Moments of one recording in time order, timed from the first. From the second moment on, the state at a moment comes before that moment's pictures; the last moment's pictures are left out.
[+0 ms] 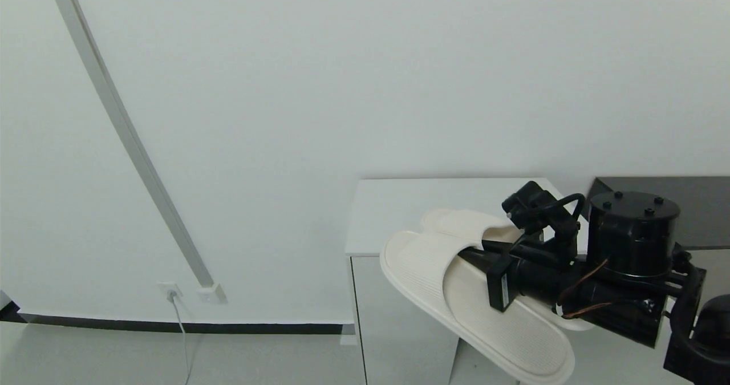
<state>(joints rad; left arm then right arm) 0.00 0.00 0.00 0.00 -0.02 0.00 0.67 1.67 -0.62 -0.85 0.06 -0.07</state>
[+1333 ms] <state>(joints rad) 0.00 0.00 0.00 0.00 -0.01 0.00 0.71 1.70 -0.61 -0.85 0.05 -0.05</state>
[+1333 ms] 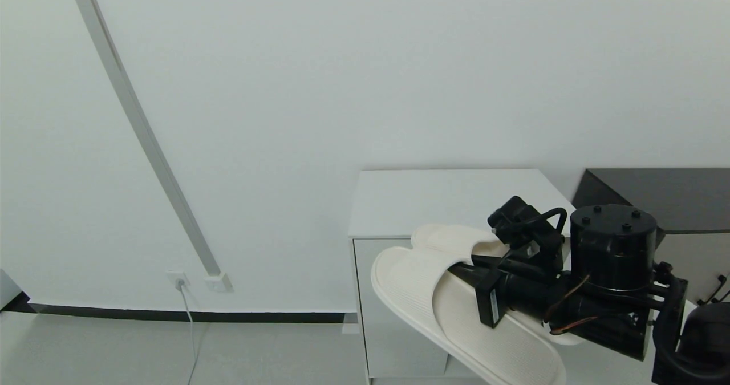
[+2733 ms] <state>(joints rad) 0.00 0.00 0.00 0.00 -0.01 0.00 0.72 1.71 -0.57 -0.87 0.06 -0.02</state>
